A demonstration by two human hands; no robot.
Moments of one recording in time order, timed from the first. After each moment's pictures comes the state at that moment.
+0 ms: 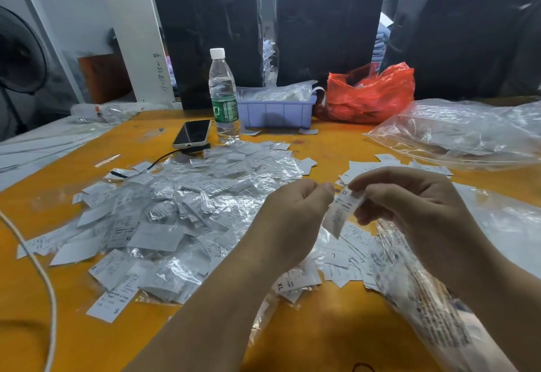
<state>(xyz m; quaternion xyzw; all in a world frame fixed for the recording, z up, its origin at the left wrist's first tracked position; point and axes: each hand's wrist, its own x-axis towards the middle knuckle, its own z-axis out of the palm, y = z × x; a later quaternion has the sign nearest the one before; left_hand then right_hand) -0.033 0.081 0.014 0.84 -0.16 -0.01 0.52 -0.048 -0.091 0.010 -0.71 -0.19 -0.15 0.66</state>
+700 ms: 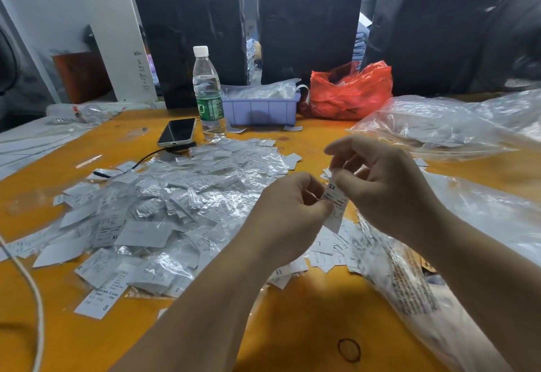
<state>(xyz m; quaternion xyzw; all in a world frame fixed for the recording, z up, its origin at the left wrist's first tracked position) -0.035 0.076 0.008 0.84 -0.19 0.00 0.51 -0.038 -0.079 0.024 -0.86 -0.17 -0.29 0.39</state>
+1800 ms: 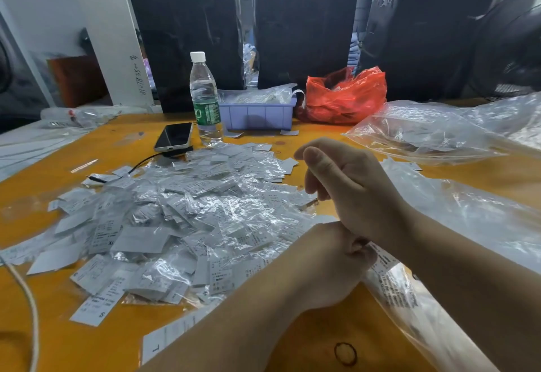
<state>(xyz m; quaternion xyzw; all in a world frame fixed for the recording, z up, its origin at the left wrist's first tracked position) -0.055 0.047 -0.012 0.85 -0.34 -0.10 0.39 -0.030 -0.059 0.026 -0.82 -0.24 -0.24 0.45</state>
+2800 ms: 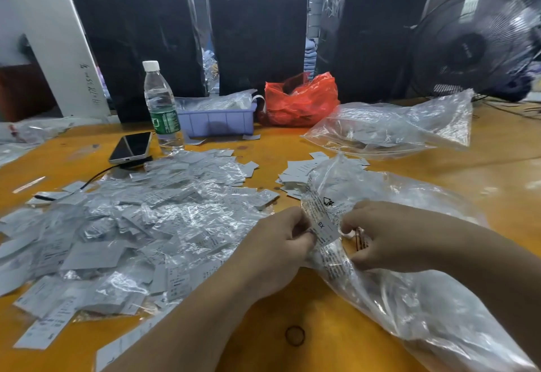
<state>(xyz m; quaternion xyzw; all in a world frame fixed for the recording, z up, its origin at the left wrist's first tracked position) -0.053 0.047 -0.015 0.84 -0.28 -0.07 0.45 -0.091 -0.147 0.021 -0.99 -0.05 0.08 0.05</state>
